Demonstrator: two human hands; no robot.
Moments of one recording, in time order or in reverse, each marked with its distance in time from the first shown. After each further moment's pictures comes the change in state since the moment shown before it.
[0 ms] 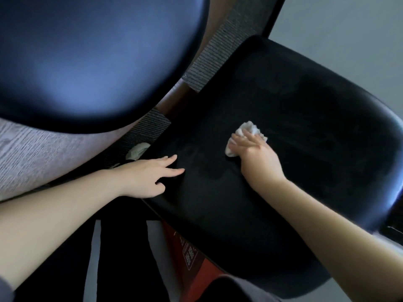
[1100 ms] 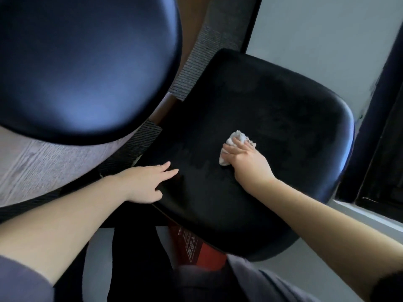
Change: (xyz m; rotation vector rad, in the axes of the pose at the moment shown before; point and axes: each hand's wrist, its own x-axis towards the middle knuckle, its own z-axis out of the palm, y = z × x) left_hand -0.034 0.084 -0.009 0.268 -0.083 -0.163; right_hand -0.068 0.014 -0.030 0.032 -0.003 -0.090
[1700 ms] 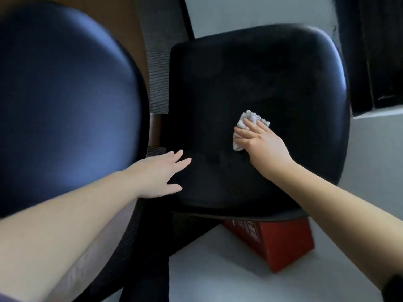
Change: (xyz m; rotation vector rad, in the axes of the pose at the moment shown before) left_hand -0.001 -0.028 -0.093 0.549 -0.053 0.275; right_hand -0.018 -0.039 0.022 0.112 0.153 0.384
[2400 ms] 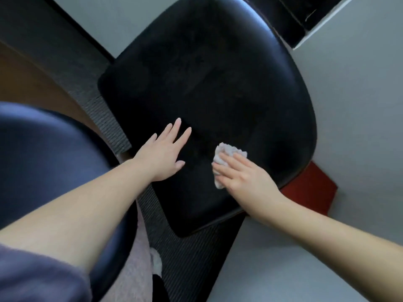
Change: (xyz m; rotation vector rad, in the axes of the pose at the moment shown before) left_hand 0.108 0.017 -0.046 0.430 0.159 0.196; right_hand -0.072 -0.086 0.080 0.006 0.393 0.269
